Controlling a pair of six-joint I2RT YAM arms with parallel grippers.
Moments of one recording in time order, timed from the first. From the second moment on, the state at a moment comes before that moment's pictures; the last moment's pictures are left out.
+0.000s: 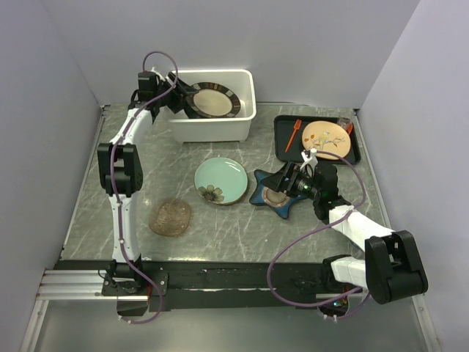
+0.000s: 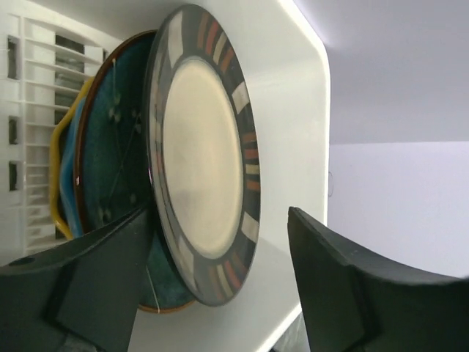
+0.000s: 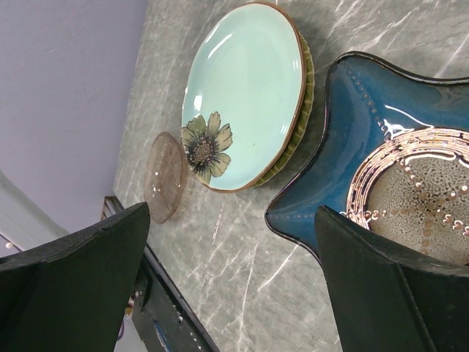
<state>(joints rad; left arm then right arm) -0.06 2.36 2.12 -0.13 0.51 -0.93 0.20 1.20 0.45 0.38 -0.59 0.75</state>
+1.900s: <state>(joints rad) -0.44 1.80 1.59 -0.35 0.56 -0.59 0.16 1.05 0.40 0.28 -0.45 0.75</state>
